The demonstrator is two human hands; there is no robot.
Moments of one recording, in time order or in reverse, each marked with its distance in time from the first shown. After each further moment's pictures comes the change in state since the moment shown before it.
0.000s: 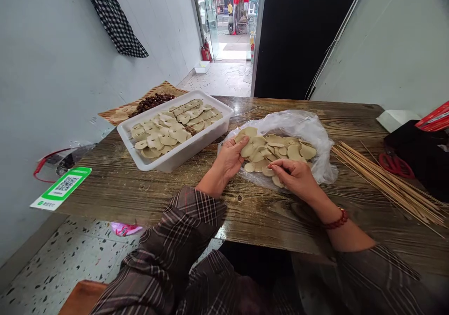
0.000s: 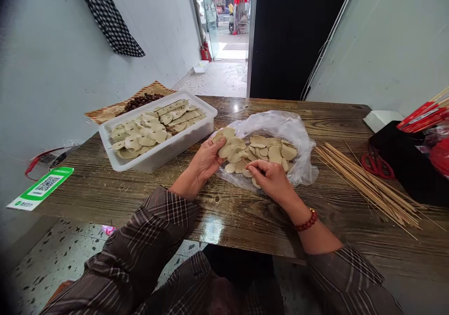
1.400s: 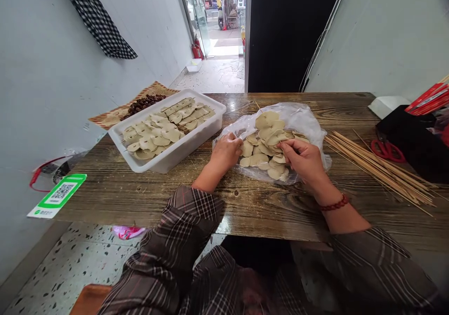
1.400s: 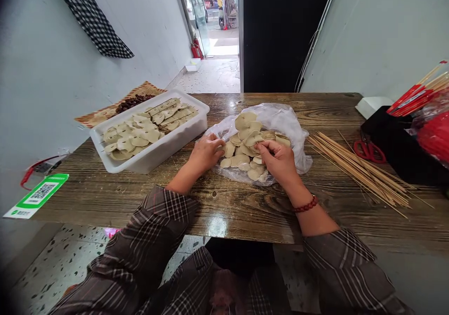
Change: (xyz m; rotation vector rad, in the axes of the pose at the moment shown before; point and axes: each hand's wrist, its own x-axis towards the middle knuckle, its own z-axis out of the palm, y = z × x) left_hand 0.012 0.005 -0.030 1.857 -0.130 0.472; right_hand 0.007 0.019 -0.014 0.273 0.289 0.135
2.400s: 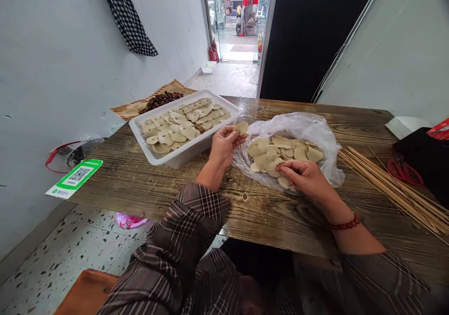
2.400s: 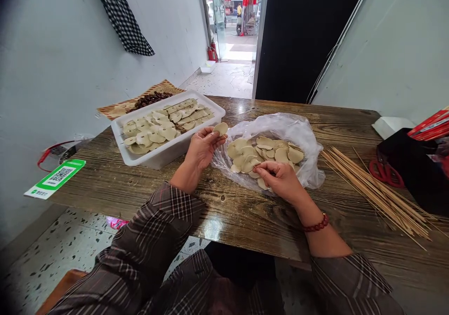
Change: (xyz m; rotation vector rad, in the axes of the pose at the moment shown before) left_hand 0.006 -0.005 -0.018 -1.661 0.447 -0.569; right_hand -0.011 -0.014 0.006 -0.118 -0.410 0.027
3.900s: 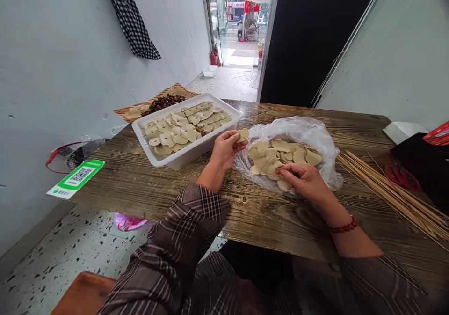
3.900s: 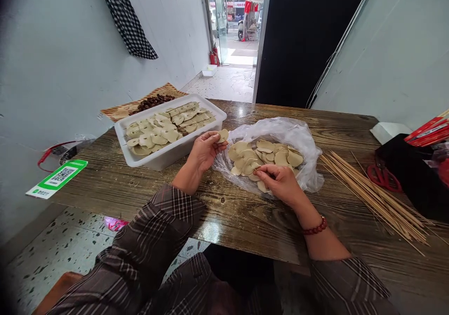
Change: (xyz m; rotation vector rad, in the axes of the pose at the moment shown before) left_hand 0.003 -0.002 -0.003 0.006 -0.006 -0.079; right_hand 0.000 0.005 0.000 -0.056 0.032 -0.062
